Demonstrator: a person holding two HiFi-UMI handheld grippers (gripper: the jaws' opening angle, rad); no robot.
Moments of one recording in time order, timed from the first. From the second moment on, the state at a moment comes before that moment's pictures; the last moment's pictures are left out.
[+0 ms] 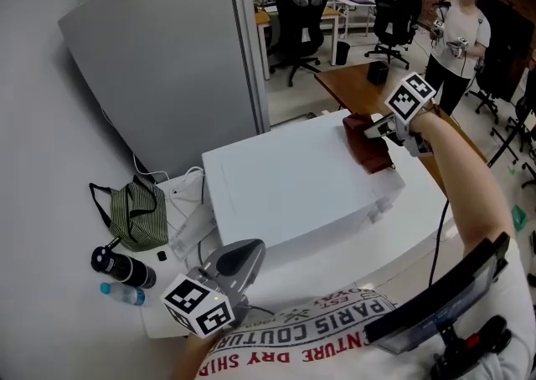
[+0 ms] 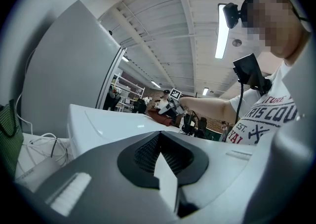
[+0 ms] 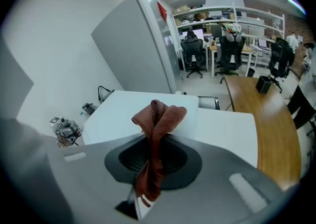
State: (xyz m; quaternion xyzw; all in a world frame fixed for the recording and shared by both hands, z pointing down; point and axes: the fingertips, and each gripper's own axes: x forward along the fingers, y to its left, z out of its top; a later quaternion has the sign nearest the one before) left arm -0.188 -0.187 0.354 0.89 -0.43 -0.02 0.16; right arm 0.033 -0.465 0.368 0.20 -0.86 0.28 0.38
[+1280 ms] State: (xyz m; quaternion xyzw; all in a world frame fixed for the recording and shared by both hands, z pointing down) left arm -0.309 -0.146 0.377 0.80 -0.57 -0.07 0.18; right arm -0.330 -0.395 0.393 -0.04 -0.88 0.17 0.44
